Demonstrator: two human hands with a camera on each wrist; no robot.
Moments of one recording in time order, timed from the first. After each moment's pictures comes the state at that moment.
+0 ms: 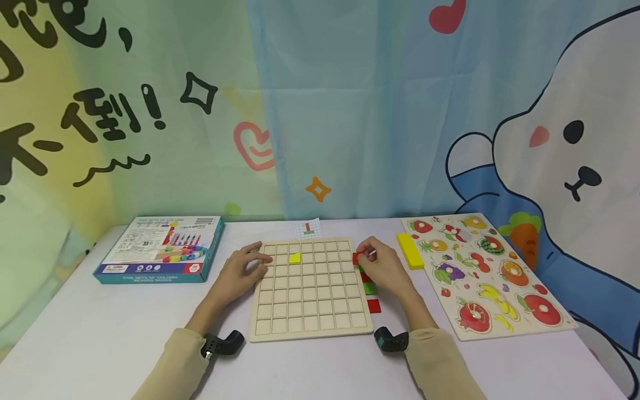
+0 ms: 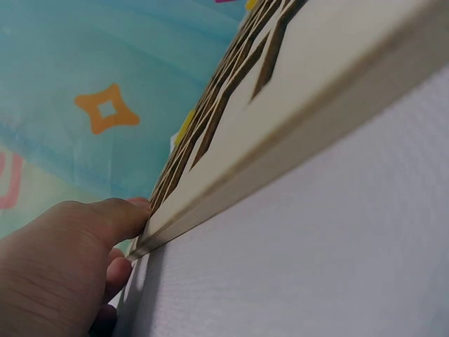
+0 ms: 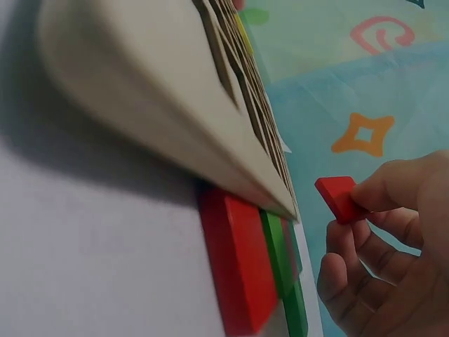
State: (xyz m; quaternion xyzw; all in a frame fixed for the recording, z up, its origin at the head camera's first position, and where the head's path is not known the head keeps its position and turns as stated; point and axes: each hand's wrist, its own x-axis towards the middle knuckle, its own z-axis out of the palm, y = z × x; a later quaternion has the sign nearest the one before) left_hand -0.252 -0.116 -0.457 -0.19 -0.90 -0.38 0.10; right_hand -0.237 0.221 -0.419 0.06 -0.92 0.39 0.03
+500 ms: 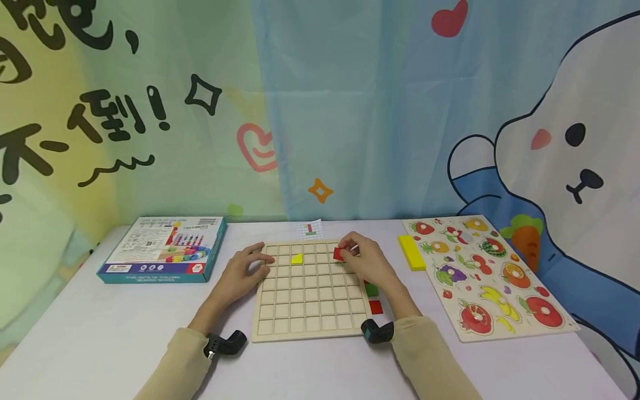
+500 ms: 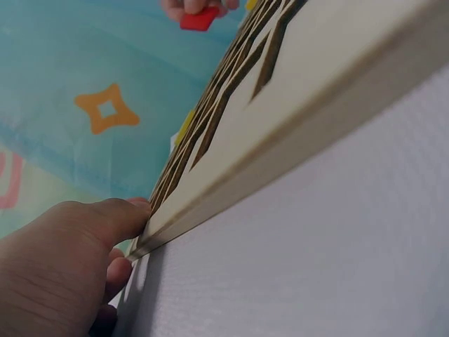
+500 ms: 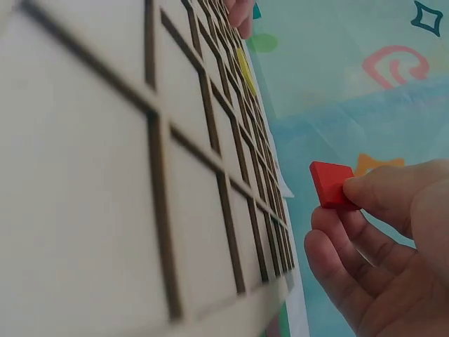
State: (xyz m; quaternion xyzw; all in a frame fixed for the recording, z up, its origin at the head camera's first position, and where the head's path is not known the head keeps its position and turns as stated) left_hand -0.252 -0.115 -0.458 -0.20 -0.90 -0.38 0.11; right_hand -0.251 0.194 -0.410 0.14 -0.90 0.41 0.01
